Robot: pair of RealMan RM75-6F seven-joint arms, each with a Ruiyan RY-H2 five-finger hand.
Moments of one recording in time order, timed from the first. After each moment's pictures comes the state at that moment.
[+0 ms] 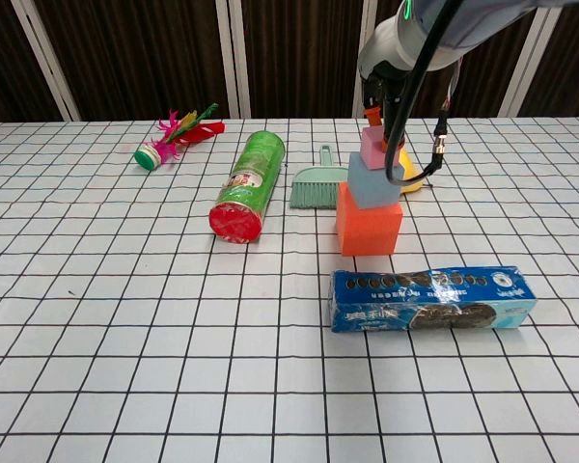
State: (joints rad) left arm 0.09 -0.95 -0.05 -1.60 1.47 1.61 -0.33; right arm 1.39 -1.46 0.47 -1.66 0.33 1.28 -1.38
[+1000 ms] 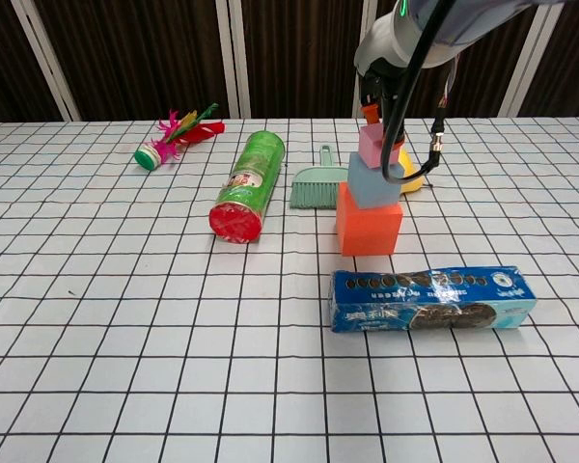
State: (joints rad) left arm 0.09 -0.95 -0.05 -1.60 1.47 1.61 -0.33; right arm 1.39 -1.47 0.48 -1.66 0.32 1.29 -1.39
